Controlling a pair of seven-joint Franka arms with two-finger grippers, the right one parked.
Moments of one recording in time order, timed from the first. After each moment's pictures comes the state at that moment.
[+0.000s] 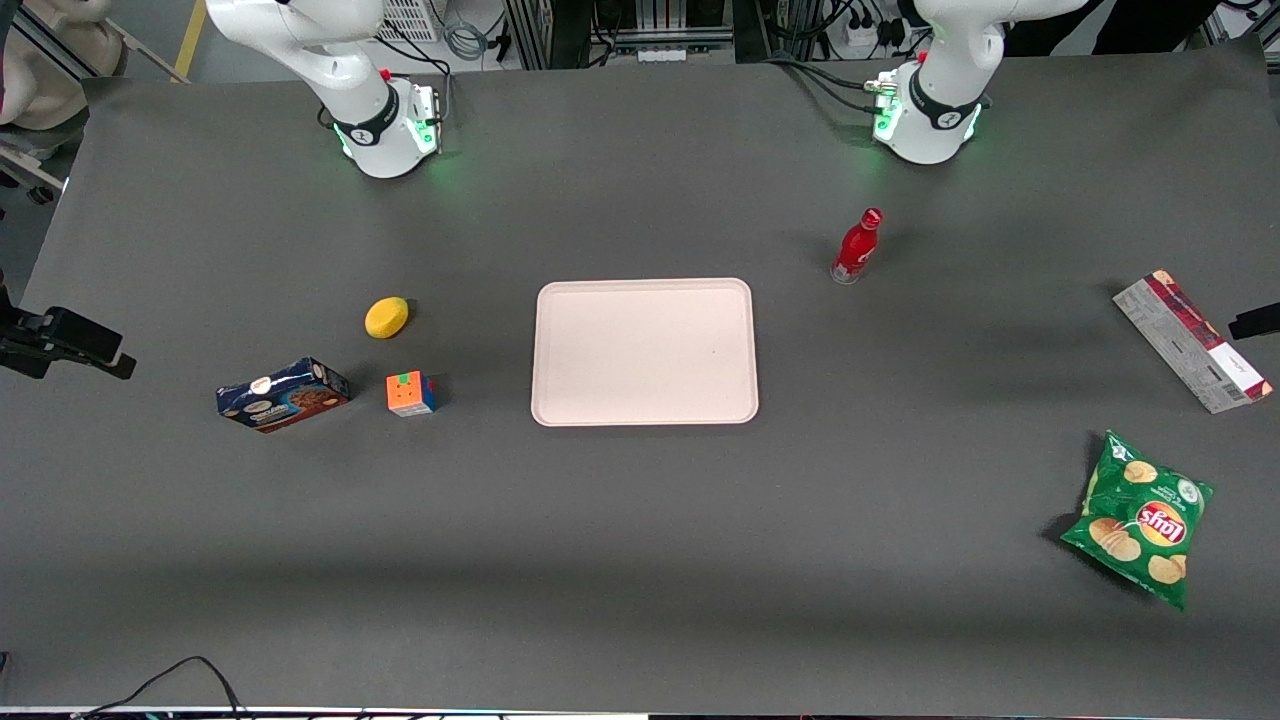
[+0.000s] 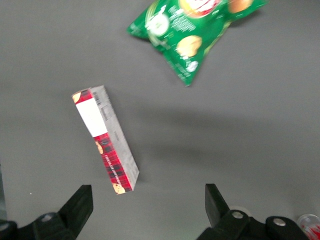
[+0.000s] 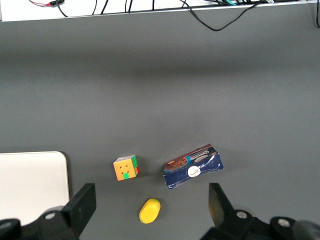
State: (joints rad) arm 0.06 0.18 0.31 -1.71 0.07 1.76 0.19
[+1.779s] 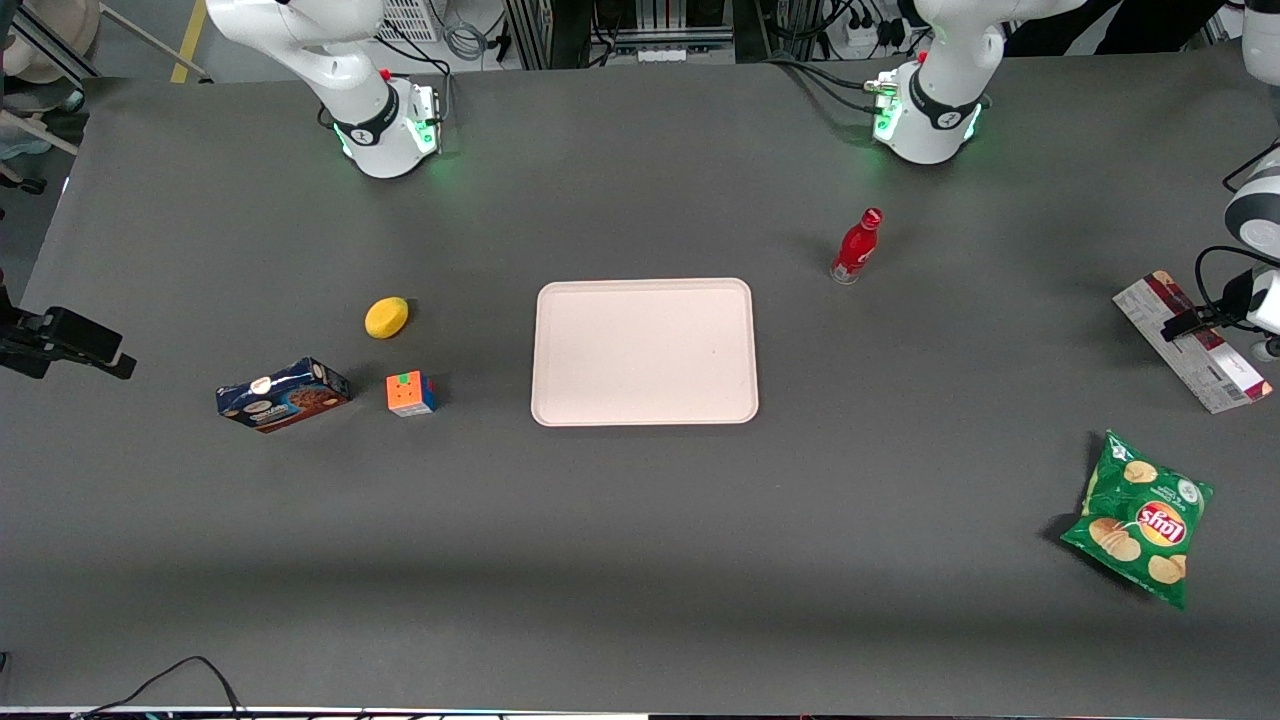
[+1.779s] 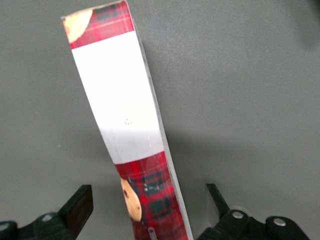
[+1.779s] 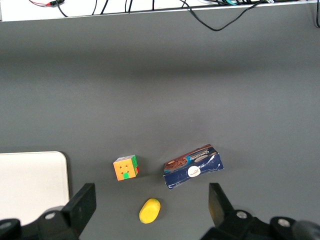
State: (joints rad) arm 0.08 0.41 0.55 -2.19 -0.32 2.55 0.63
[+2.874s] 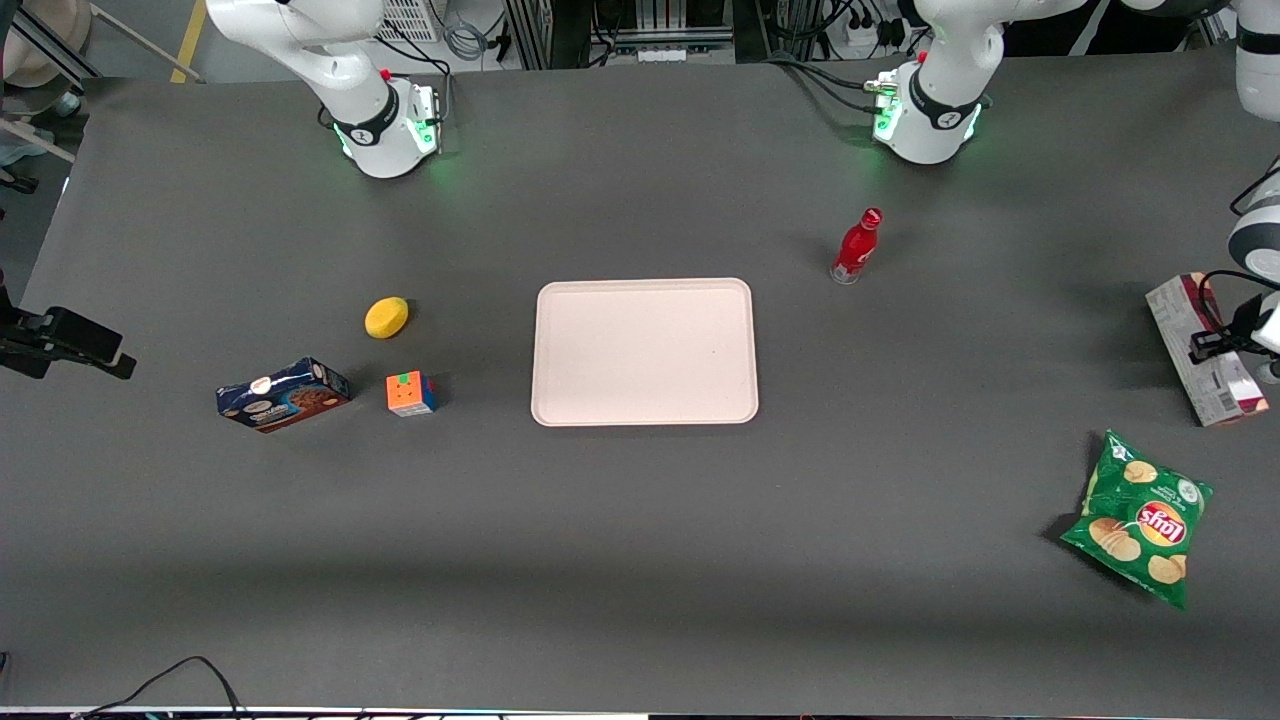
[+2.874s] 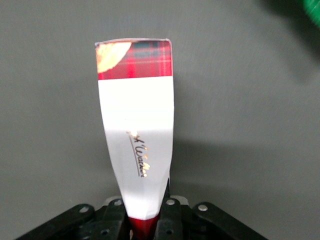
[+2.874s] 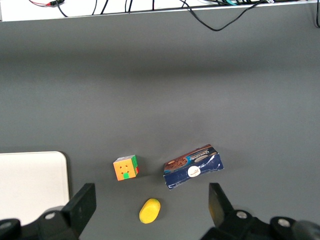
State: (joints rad) arm 0.07 0.50 0.55 -2.07 -0.40 2.57 0.78
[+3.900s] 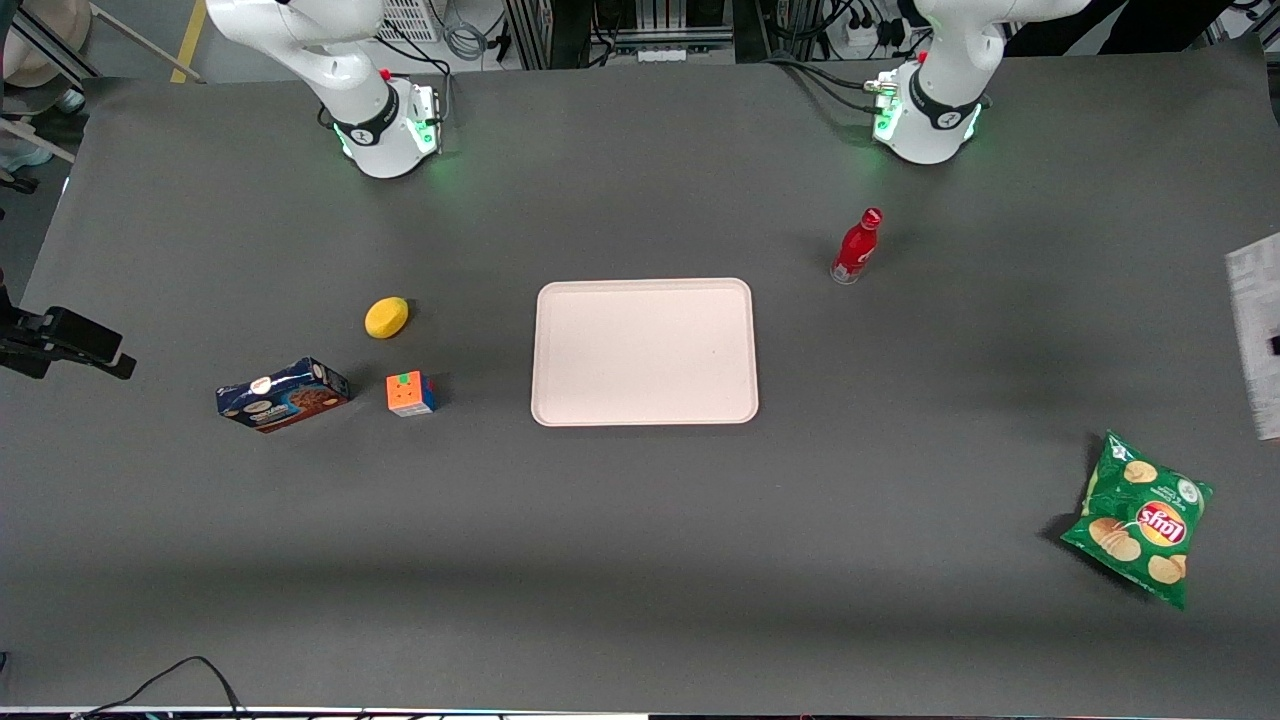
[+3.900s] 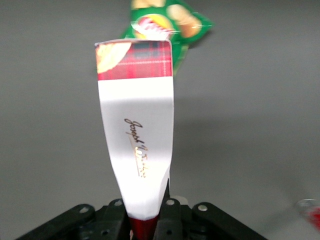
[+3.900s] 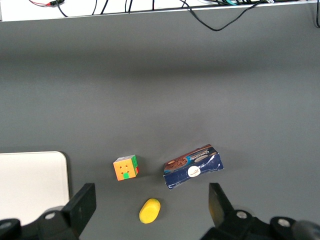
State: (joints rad) arm -0.02 0.22 0.40 -1.63 -0.08 1.77 0.44
